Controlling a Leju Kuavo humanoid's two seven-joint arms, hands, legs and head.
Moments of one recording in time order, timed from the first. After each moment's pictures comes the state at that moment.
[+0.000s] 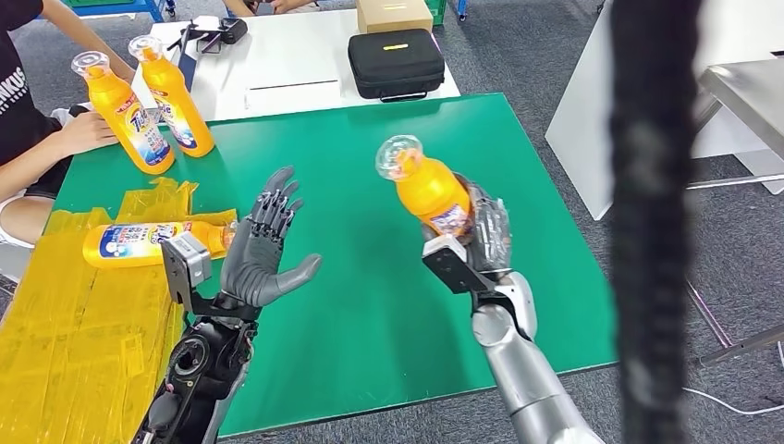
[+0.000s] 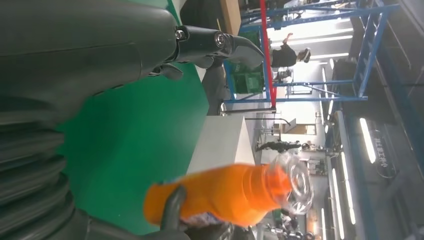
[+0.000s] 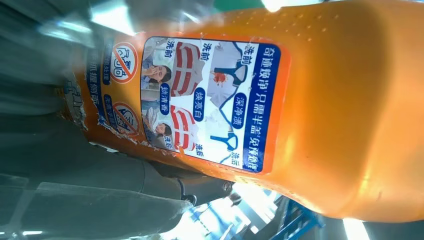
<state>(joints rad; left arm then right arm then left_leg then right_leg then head) -0.27 -0.12 -0.38 -1.44 0.07 -0.11 -0.35 -0.33 0.08 0.22 -1.20 0.66 -0.55 -0.43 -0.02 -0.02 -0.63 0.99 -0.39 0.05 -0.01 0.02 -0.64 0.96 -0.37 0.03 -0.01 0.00</state>
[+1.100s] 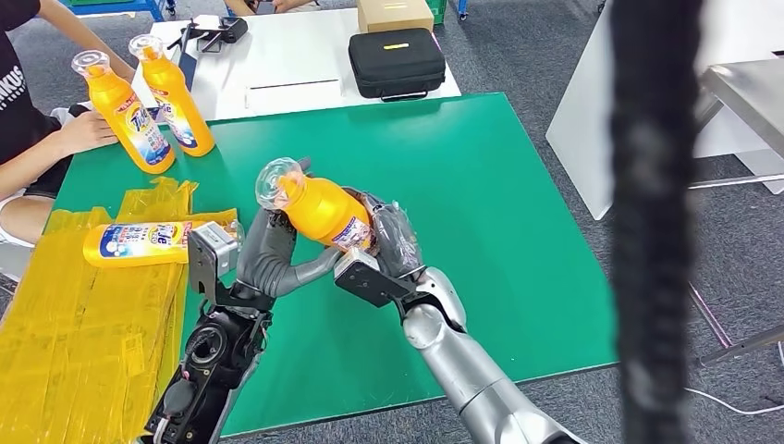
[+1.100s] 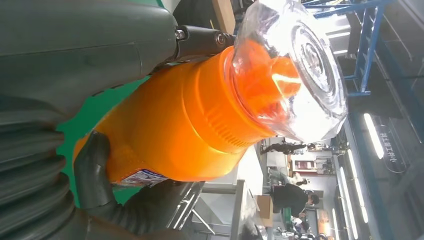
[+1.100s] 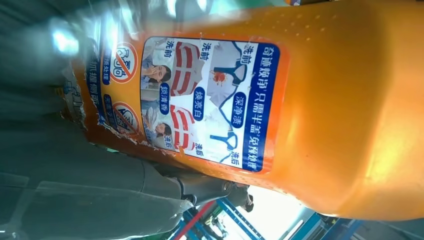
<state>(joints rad) -0.33 -0.13 -0.44 -1.39 0.01 -0.06 -0.36 -0.43 0.21 0.45 -1.04 0.58 -0.44 -0.46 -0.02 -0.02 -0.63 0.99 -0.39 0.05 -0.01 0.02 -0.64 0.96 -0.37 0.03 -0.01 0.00</state>
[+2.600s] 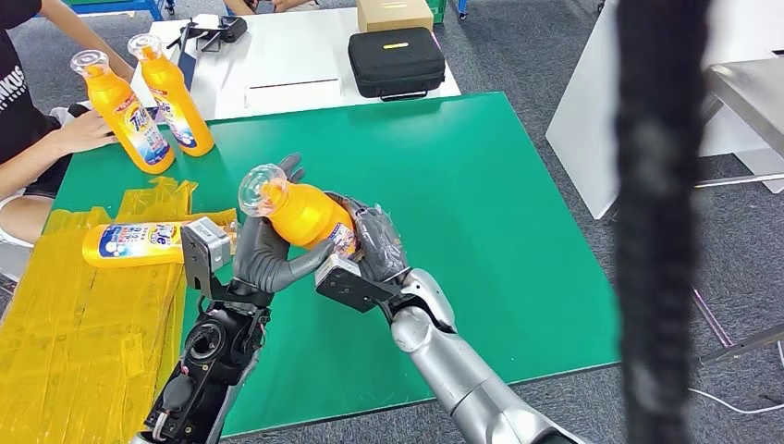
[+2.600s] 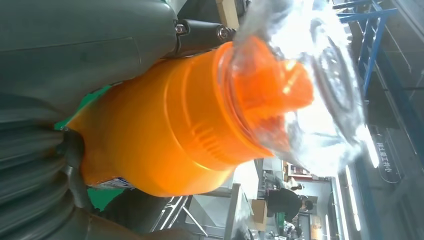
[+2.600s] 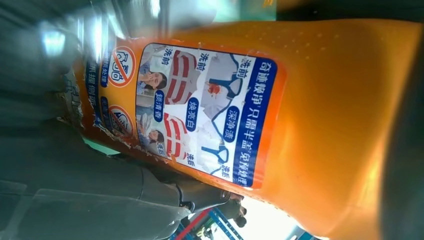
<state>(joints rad) -0.35 -0.13 -0.44 -1.35 0.05 -0.05 -0.36 -0.45 0.23 0.50 -1.00 0.61 -0.39 -0.44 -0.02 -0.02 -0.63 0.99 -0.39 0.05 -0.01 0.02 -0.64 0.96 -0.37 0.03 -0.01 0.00</state>
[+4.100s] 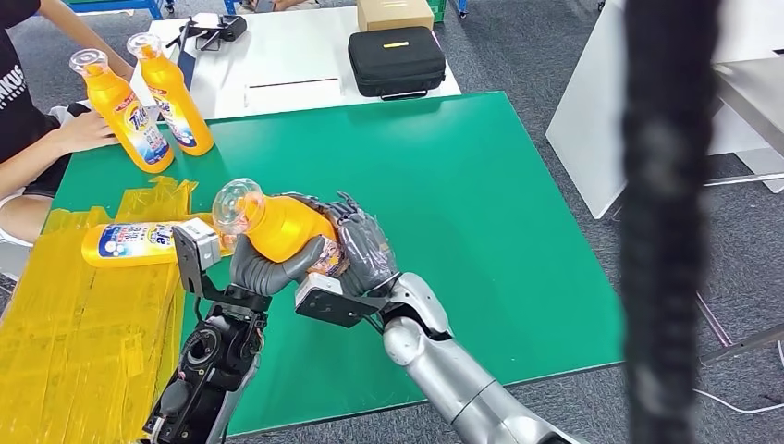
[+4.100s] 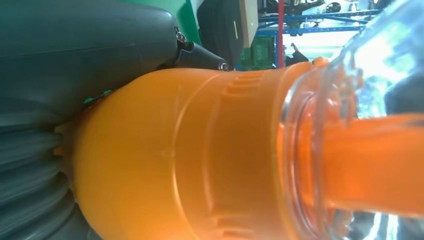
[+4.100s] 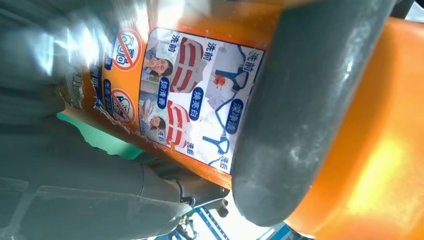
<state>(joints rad) -0.32 -0.13 -0.41 -1.35 0.13 -0.01 -0.35 -0.43 0.20 0.60 -1.09 0.66 -0.47 -0.38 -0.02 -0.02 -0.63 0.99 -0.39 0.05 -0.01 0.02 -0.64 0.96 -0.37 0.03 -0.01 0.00</state>
